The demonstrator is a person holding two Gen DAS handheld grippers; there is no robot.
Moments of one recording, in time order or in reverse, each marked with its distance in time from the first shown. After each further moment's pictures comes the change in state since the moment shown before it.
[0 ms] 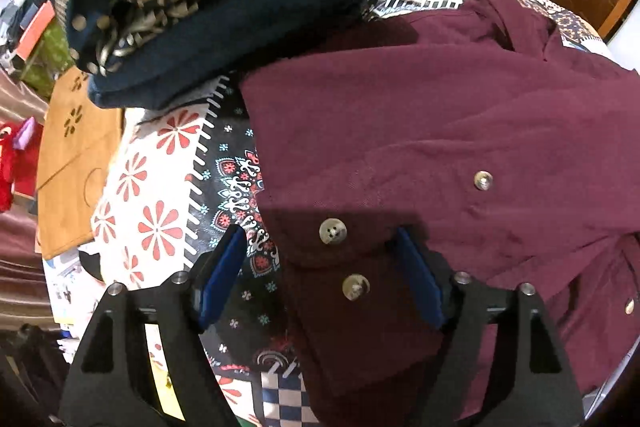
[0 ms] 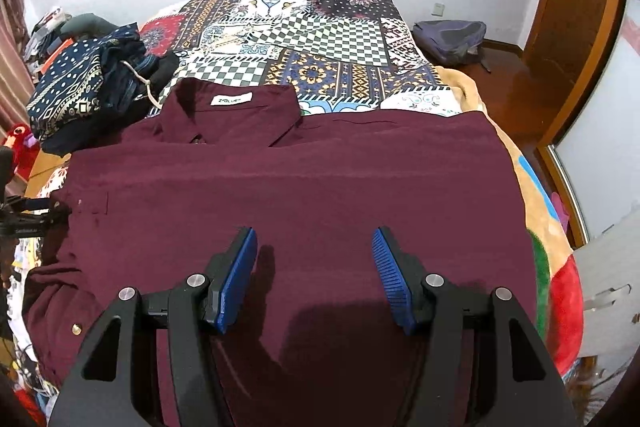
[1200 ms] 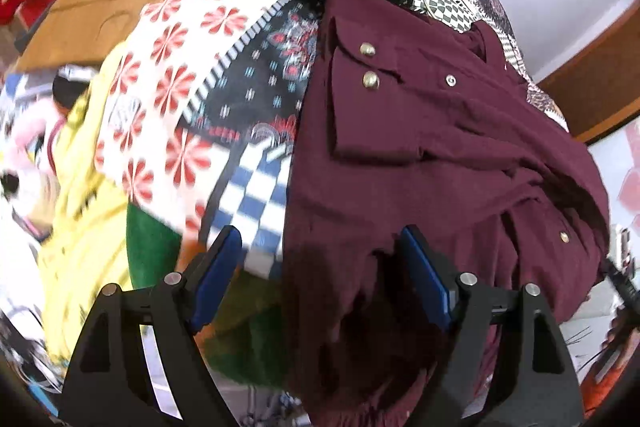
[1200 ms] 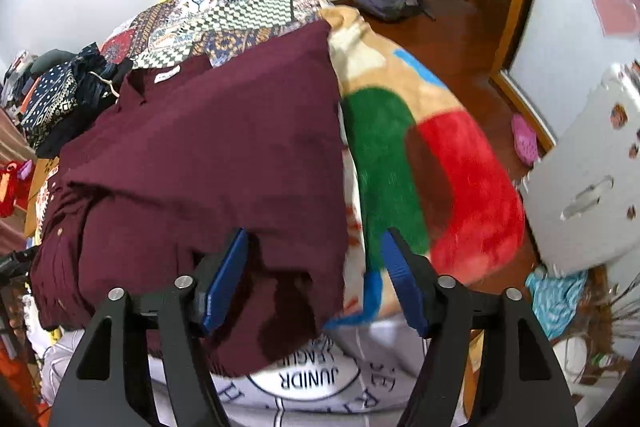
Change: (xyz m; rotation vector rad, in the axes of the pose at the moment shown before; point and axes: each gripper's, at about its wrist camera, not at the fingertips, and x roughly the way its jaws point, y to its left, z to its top) left arm -0.045 0.037 -0.154 -0.438 -0.062 -0.244; right arm -0.071 -0.101 -0.103 0.210 0.069 -0.033
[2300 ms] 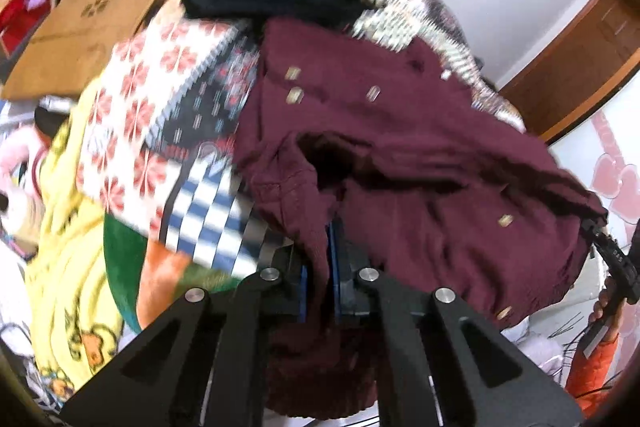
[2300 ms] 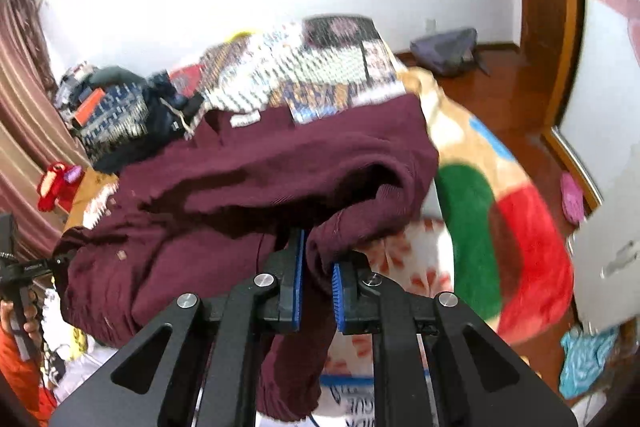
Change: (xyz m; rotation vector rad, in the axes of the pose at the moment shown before) left arm -0.031 -0.036 -0.008 0.092 -0.128 -0.113; right arm -0.020 0.051 0.024 -0.112 -0.223 0.194
